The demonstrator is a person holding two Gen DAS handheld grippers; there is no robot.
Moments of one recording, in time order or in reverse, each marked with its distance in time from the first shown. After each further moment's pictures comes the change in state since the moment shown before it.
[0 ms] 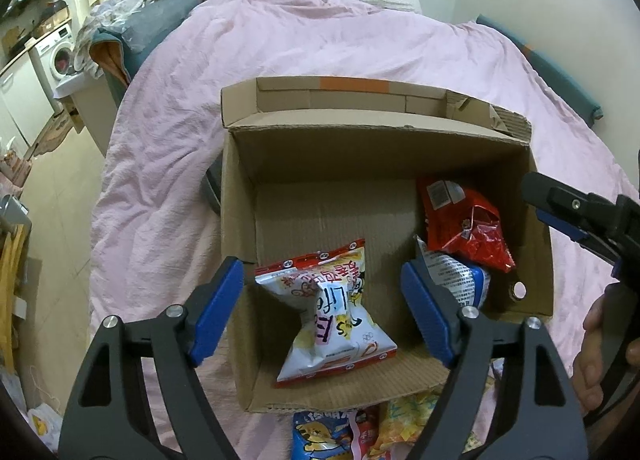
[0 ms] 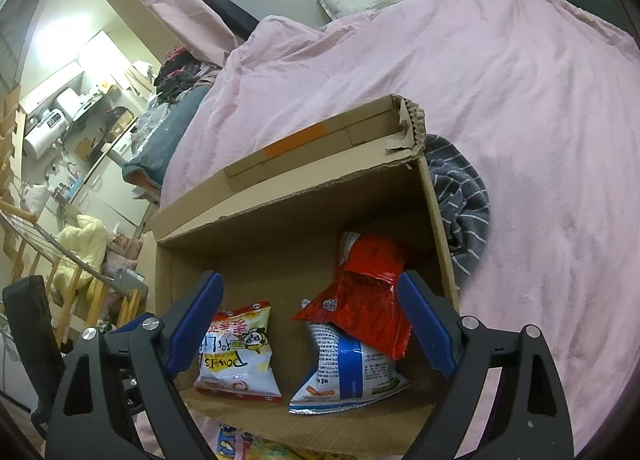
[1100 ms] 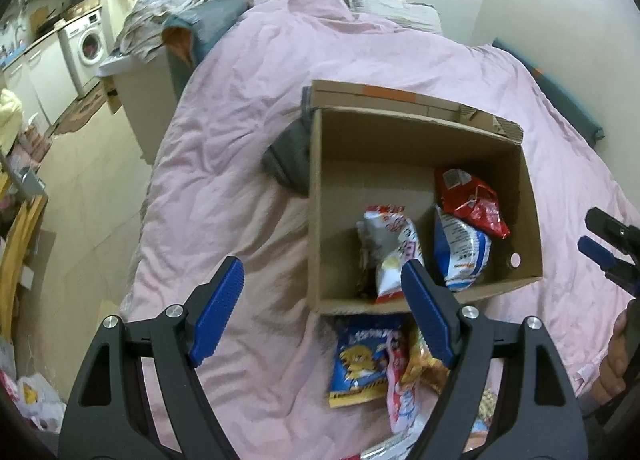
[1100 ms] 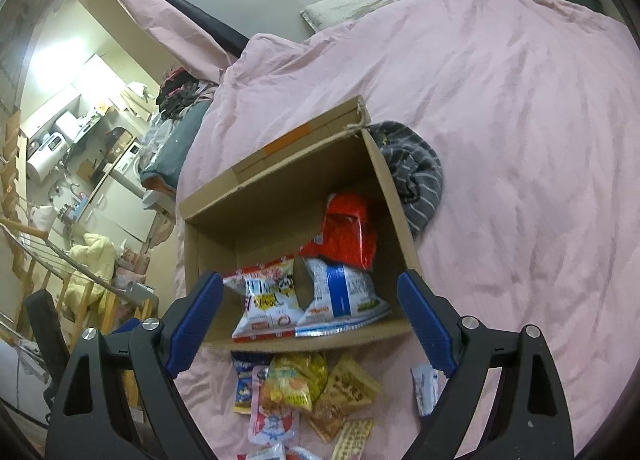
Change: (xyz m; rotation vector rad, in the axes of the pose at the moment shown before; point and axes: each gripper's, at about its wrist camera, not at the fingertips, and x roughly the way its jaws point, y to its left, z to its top) left arm -0.075 0.046 -0.053 -0.088 -0.039 0.039; right arm -0.087 -0.009 -0.054 0.081 -0.028 -0.003
